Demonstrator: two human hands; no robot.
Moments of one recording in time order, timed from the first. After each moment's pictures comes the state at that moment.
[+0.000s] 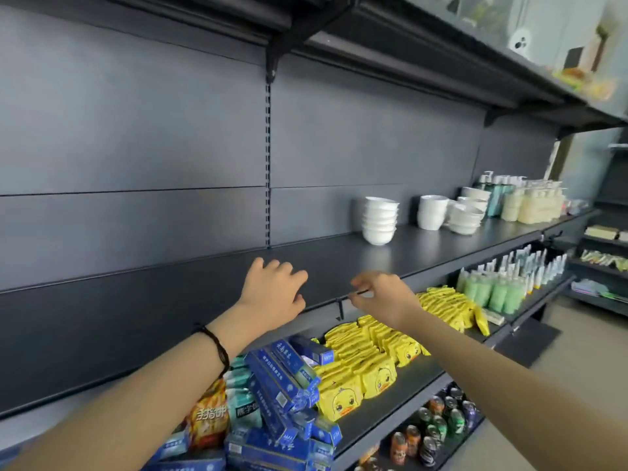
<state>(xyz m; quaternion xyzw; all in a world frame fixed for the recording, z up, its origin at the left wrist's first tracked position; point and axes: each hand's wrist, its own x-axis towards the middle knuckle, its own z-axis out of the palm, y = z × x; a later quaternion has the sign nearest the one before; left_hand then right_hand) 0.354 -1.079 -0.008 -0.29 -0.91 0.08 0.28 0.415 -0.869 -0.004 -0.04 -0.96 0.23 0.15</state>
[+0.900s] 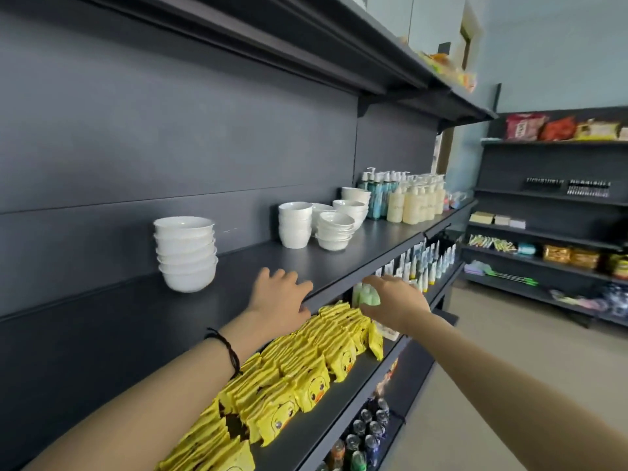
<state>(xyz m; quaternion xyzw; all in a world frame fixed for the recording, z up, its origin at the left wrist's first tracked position) 0.208 -0.581 -0.009 -0.41 -0.88 0.08 0.23 0.318 -0.386 -0.007 -0.19 -0.97 0.03 0.12</state>
